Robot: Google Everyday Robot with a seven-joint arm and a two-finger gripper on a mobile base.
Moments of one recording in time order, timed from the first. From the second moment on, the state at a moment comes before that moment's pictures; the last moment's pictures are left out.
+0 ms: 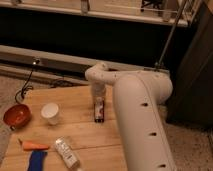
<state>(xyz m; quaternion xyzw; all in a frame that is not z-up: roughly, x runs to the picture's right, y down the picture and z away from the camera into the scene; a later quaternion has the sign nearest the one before) -0.054 0.058 0.943 -0.18 -0.24 -0.71 0.64</state>
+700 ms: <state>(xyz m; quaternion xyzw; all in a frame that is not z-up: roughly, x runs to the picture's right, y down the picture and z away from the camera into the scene) -0.162 0.007 0.852 0.00 -0.22 -0.78 0.59</state>
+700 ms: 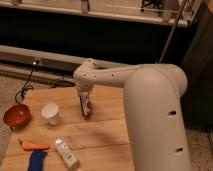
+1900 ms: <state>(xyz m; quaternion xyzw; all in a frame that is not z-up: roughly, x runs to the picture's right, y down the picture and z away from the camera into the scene) -0.283 -0.019 0.689 0.28 -0.18 -0.82 0.47</state>
